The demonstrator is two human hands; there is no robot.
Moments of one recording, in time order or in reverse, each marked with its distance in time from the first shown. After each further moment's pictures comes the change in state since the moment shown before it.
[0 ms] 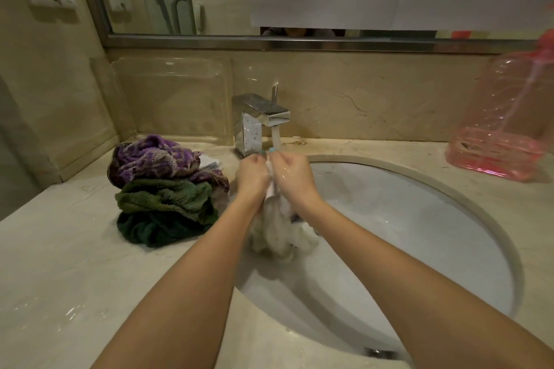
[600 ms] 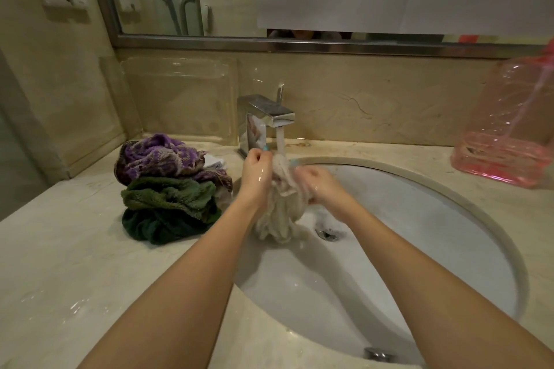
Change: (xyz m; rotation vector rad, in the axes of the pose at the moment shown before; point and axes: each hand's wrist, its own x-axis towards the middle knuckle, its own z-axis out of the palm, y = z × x) left_hand -0.008 0.002 -0.003 -0.268 -0.072 0.026; right_hand 0.013 0.032 -0.051 -0.149 -0.264 0.151
